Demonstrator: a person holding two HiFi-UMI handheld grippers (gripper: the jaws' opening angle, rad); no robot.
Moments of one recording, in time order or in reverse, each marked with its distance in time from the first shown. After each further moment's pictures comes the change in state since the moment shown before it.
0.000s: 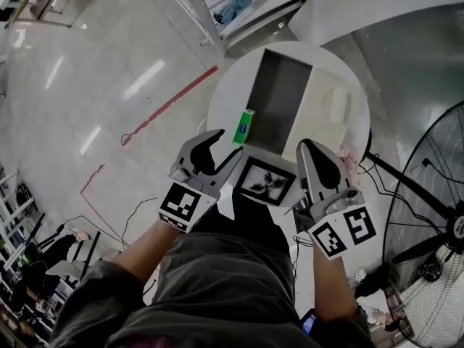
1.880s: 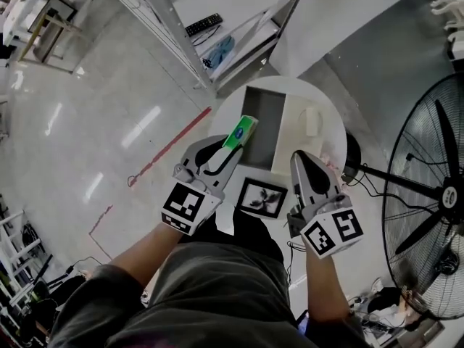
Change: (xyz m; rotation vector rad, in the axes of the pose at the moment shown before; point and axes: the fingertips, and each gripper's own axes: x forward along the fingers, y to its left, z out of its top) left arm -0.010 -0.009 0.112 0.126 -0.078 -0.075; right arm -0.033 0.017 0.051 -0.007 -0.140 -0.108
